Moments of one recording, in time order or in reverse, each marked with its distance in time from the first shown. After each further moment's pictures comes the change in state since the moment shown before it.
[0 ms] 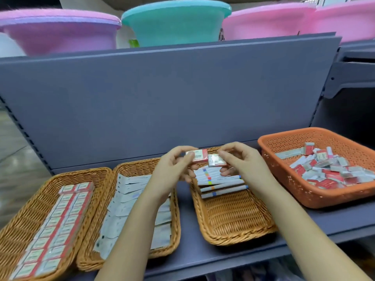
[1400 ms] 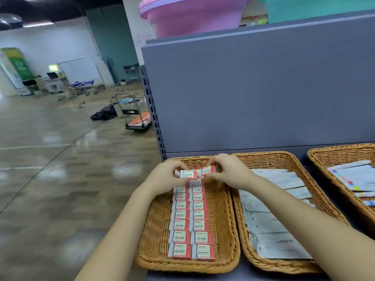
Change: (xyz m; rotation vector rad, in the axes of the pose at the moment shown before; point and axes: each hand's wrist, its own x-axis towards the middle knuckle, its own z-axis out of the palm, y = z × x) left_hand -0.045 -0.064 -0.342 1.021 -0.012 -0.173; right_hand 0.046 0.021 0.334 -0.879 -0.475 -0.235
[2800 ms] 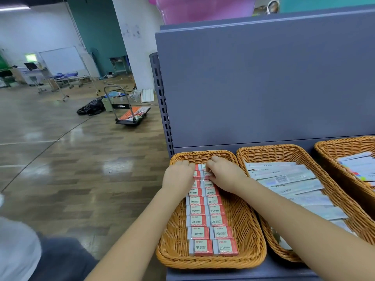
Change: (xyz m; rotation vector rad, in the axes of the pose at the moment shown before) left_hand 0.011 -0.013 0.029 0.574 0.112 0.122; right_hand 0.027 -0.019 0.051 -0.314 -0.070 -0.025
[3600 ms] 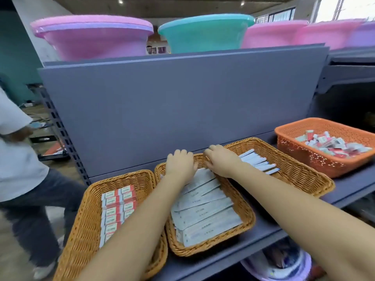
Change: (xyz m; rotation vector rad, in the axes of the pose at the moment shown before) left_hand 0.080 0.204 -0.057 0.014 0.054 0.230; right_hand -0.120 0.162 -0.089 -0.234 0.108 0.329
